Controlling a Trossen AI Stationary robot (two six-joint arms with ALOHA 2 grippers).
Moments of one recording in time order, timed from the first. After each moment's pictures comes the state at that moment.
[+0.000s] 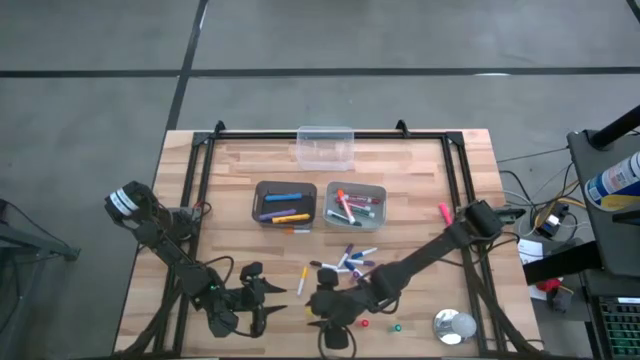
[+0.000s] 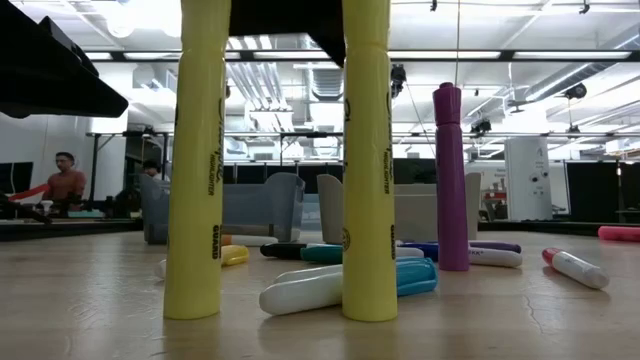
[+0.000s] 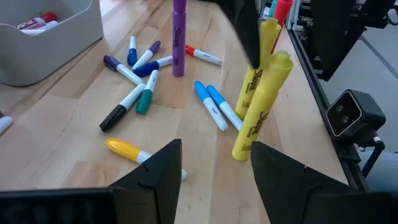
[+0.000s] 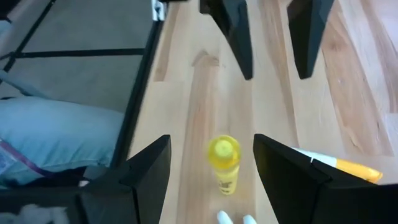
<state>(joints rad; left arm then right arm) -0.89 1.60 0.72 0.25 -0.82 -0.70 0.52 2.06 1.53 -0.16 0.20 0.42</state>
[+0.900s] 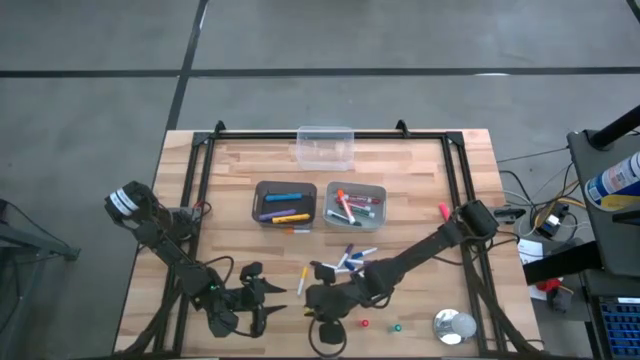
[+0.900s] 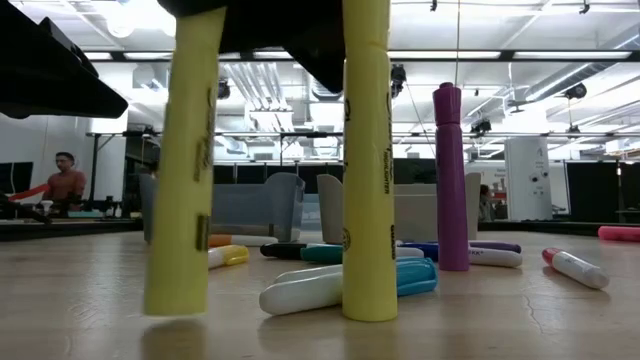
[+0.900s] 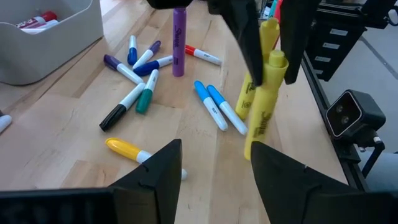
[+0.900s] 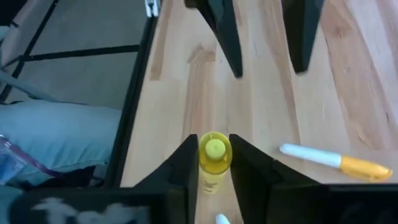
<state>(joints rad) -0.89 1.60 0.72 0.25 -0.82 -0.71 0.48 2.08 1.56 -0.18 0.14 0.46</state>
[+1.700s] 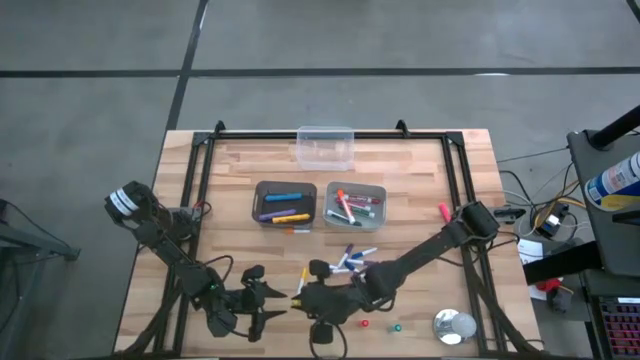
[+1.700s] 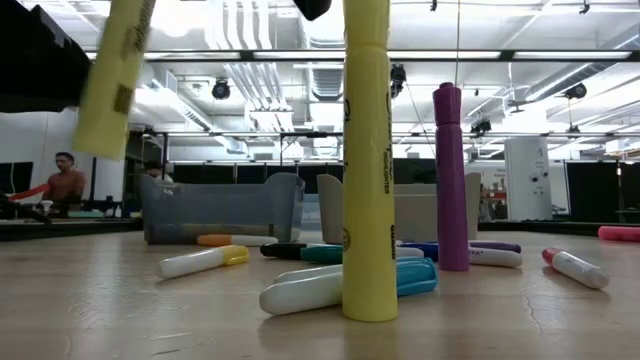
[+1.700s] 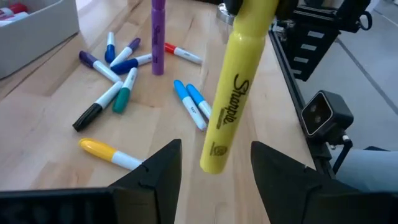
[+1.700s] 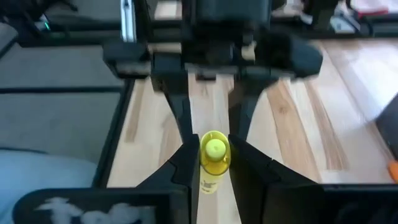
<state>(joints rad) -0.89 1.60 0.71 0.31 -0.76 -0.70 0.50 2.08 1.67 -0.17 0.37 0.34</state>
